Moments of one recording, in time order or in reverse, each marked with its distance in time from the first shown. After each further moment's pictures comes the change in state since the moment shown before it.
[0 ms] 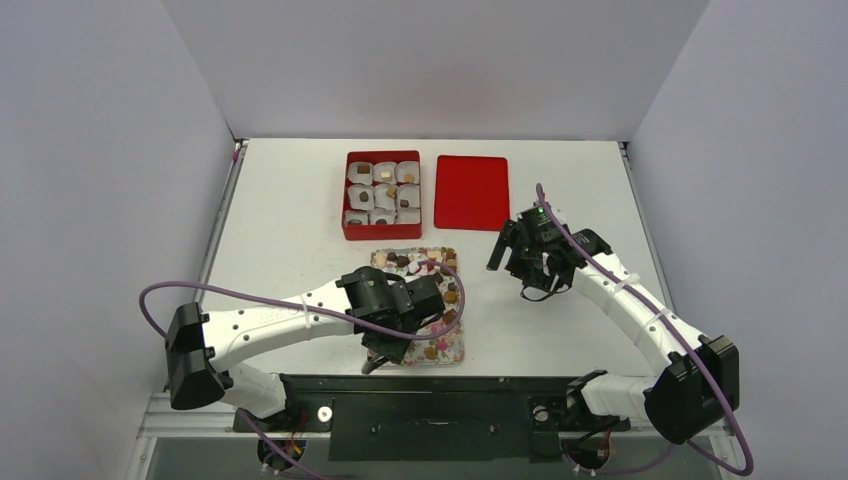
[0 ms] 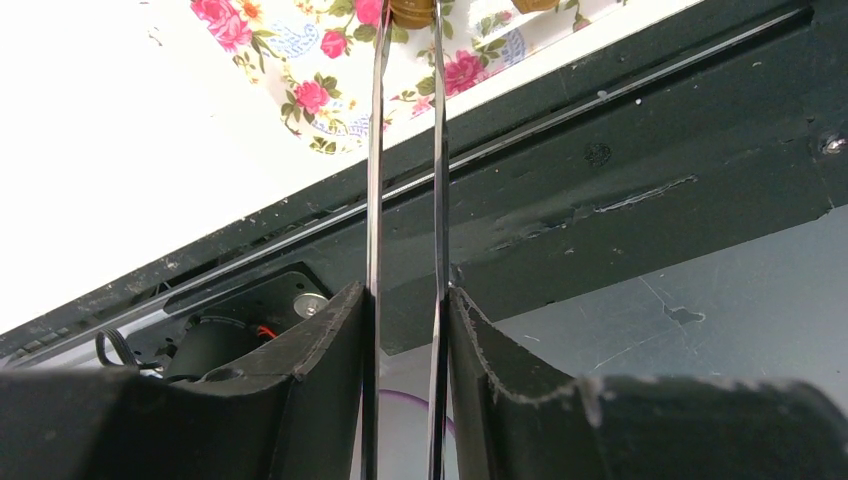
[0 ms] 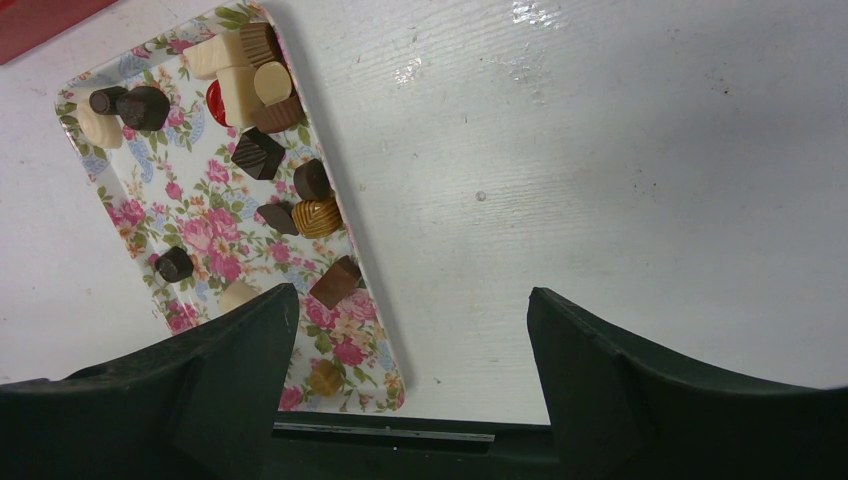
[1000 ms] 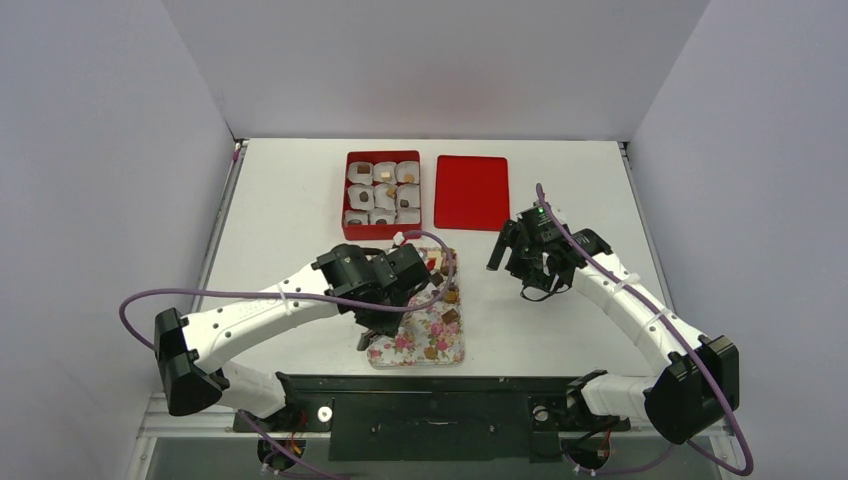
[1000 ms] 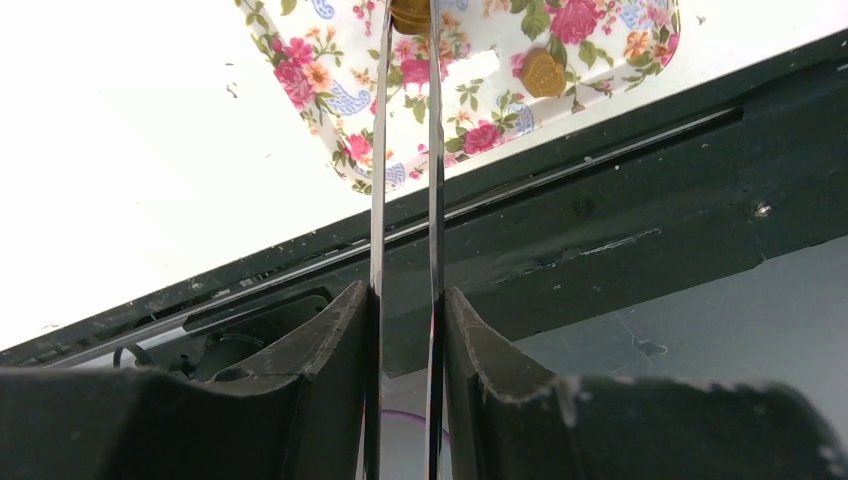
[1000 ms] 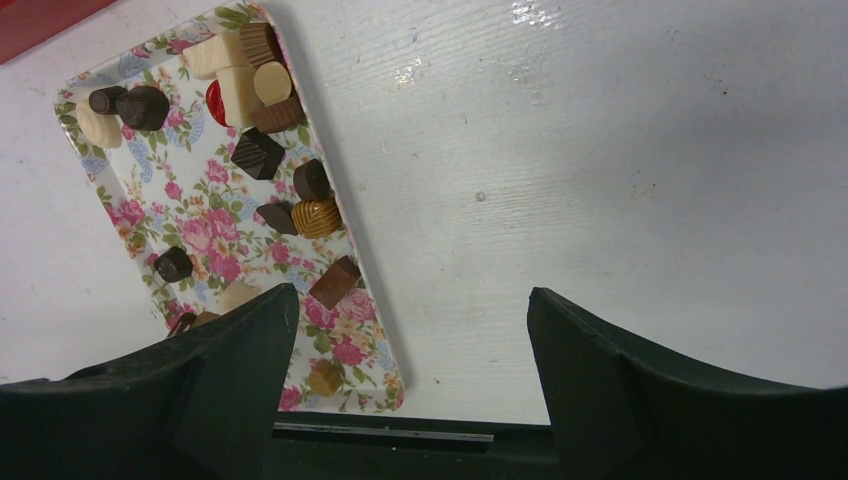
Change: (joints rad) left arm 0.114 -0.031 0.088 -0.021 -0.030 0.045; right arm 0.000 0.000 0.000 0.000 0.001 -0.002
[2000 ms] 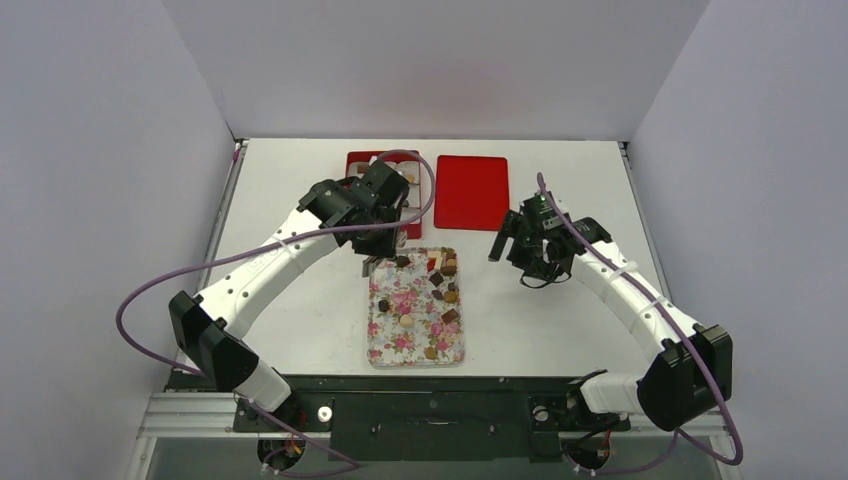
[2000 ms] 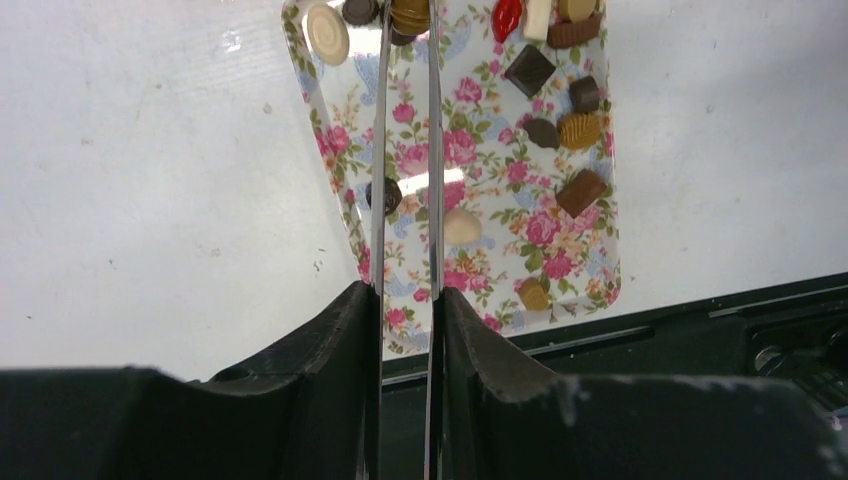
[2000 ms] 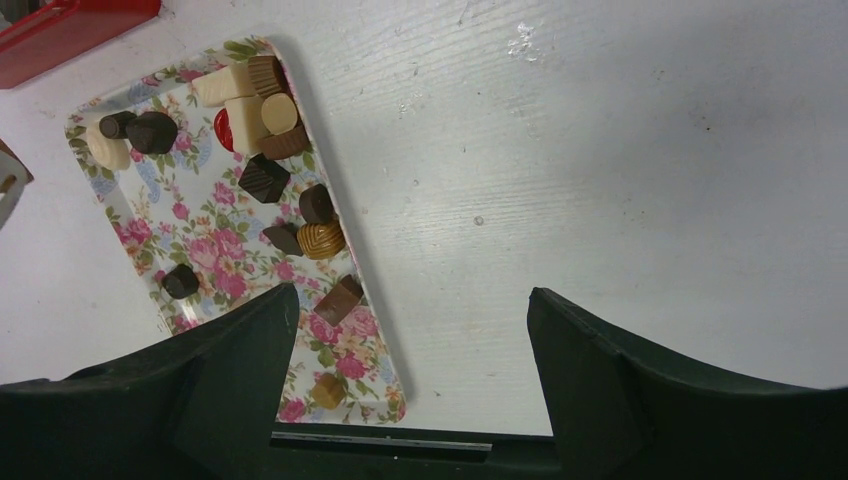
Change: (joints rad) left arm 0.353 0.152 0.281 0.090 -0.016 0.148; right arm -0.040 0.061 0.071 -0.015 -0.011 -0.038
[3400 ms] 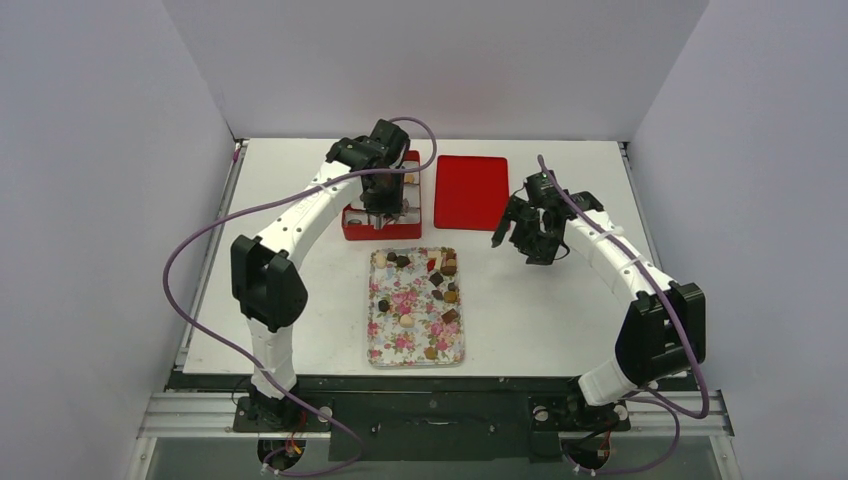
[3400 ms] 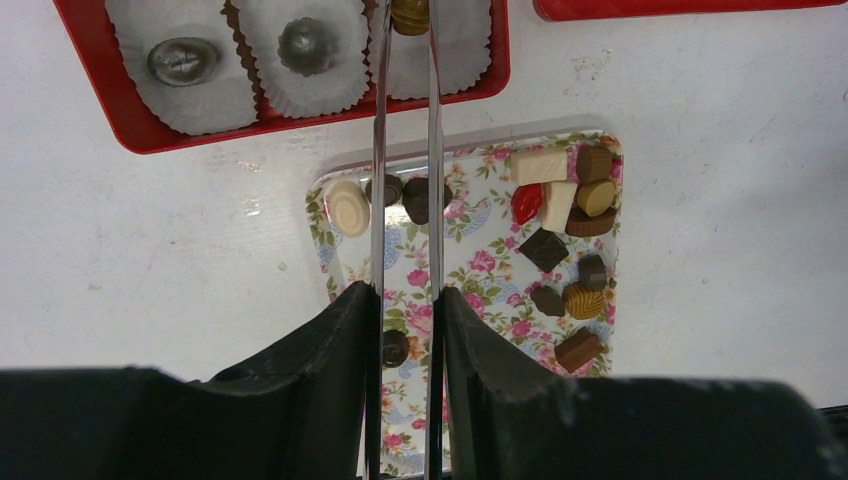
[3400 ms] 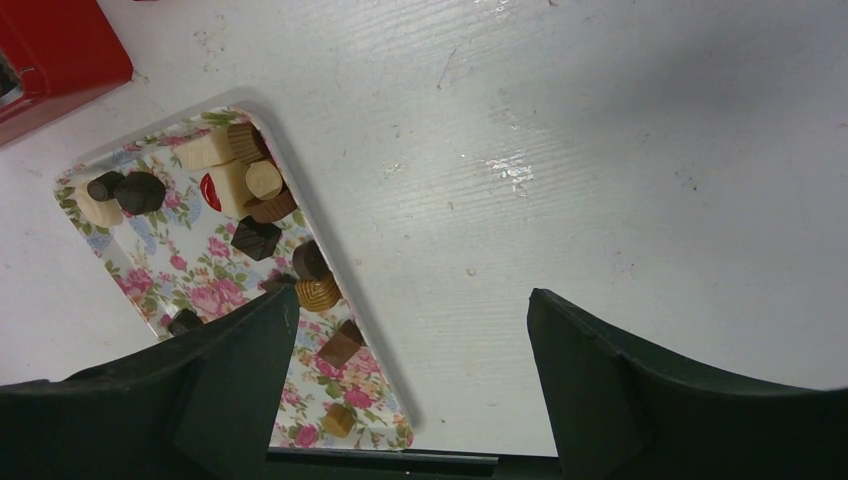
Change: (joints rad) left arm 0.215 0.419 0.340 0.071 0.091 0.101; right arm -0.122 0.204 0.138 -0.023 -0.079 -0.052
